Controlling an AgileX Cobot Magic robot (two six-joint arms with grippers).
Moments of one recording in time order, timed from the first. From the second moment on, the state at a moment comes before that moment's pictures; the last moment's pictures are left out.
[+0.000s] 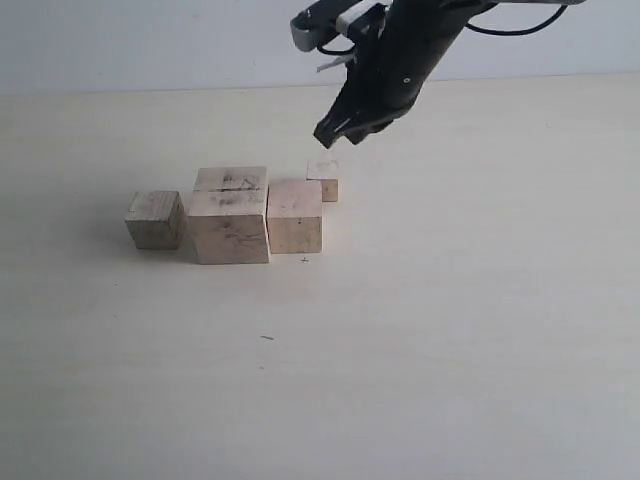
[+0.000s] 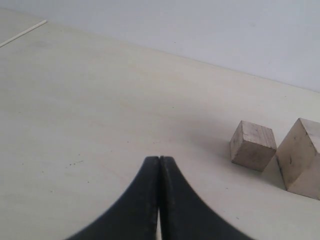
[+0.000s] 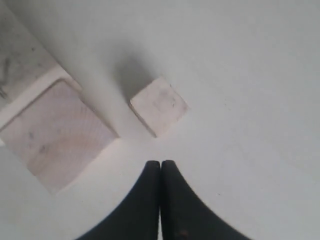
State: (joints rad) left arm 0.11 0.01 0.00 -0.11 0.37 -0.09; right arm 0.61 2.04 -1.62 0.13 0.80 -0.41
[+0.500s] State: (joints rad) left arm 0.11 0.01 0.00 -0.11 0.37 -0.09; right arm 0.78 2.04 -1.76 0.48 0.79 -0.71
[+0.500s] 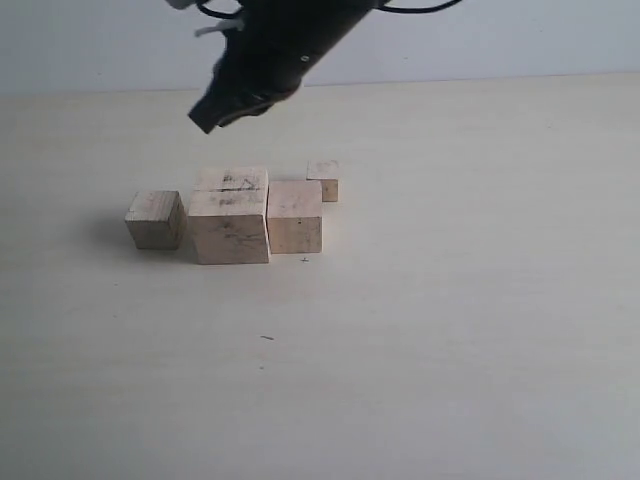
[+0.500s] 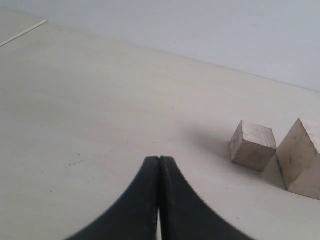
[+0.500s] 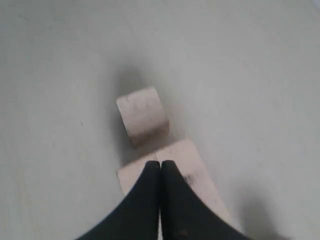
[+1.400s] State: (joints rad) left arm 0.11 0.01 0.00 -0.11 0.37 -0.09; right arm 0.91 2.40 -2.22 0.50 0.93 -0.91
